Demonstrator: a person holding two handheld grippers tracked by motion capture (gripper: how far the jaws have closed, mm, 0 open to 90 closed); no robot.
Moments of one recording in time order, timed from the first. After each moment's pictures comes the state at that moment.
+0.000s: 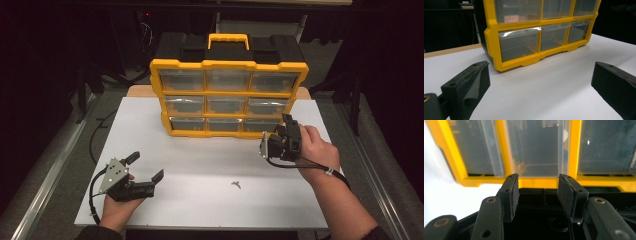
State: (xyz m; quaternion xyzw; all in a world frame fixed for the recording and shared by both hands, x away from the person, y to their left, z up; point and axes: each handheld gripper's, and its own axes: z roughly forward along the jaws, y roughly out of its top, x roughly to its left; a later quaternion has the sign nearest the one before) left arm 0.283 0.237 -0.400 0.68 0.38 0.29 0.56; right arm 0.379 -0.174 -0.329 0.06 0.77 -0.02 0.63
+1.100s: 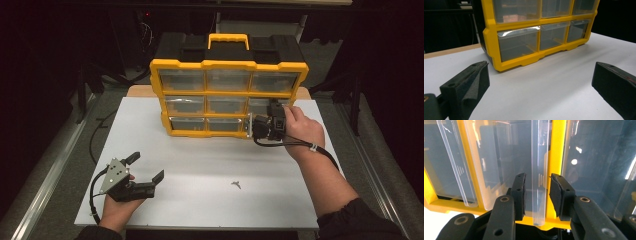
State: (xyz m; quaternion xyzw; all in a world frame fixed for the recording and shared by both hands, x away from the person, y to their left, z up) left arm 0.282 0.236 -0.400 0.68 0.37 0.29 0.56; right arm 0.420 -0.141 -0.310 0.03 0.77 -0.05 0.64
